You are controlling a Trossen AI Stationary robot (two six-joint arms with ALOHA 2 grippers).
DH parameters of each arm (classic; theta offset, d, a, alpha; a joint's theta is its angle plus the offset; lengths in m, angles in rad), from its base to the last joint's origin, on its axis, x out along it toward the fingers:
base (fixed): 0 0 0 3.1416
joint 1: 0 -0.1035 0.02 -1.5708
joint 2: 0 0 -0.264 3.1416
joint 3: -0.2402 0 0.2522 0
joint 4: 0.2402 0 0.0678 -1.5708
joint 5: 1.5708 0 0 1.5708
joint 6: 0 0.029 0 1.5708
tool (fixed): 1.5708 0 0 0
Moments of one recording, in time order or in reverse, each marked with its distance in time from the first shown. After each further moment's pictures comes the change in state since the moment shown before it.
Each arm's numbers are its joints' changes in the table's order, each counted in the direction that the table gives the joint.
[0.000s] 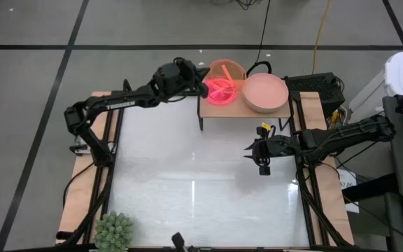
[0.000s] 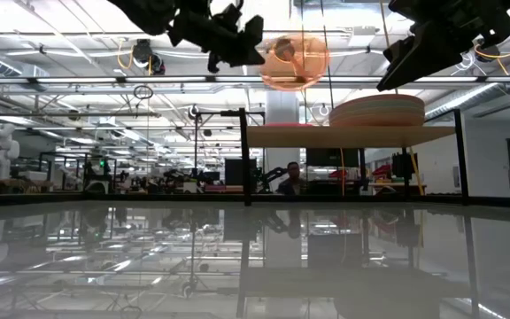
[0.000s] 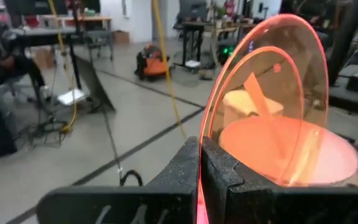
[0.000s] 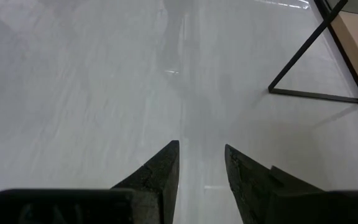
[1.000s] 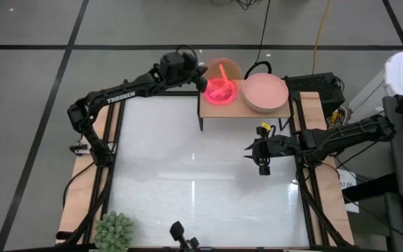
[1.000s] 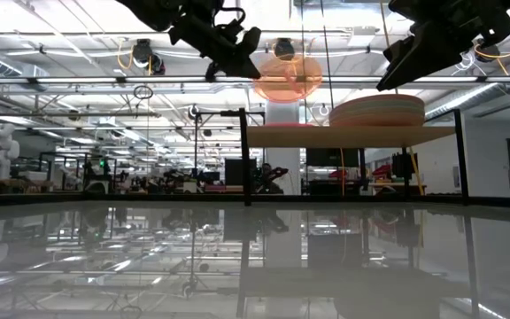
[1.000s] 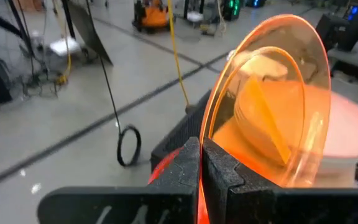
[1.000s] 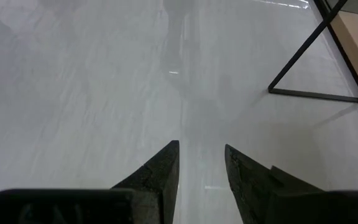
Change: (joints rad) left arm -0.082 -0.053 -0.158 0.323 0.100 -0.074; right arm 0.000 0.000 0.000 -0.002 0.001 0.006
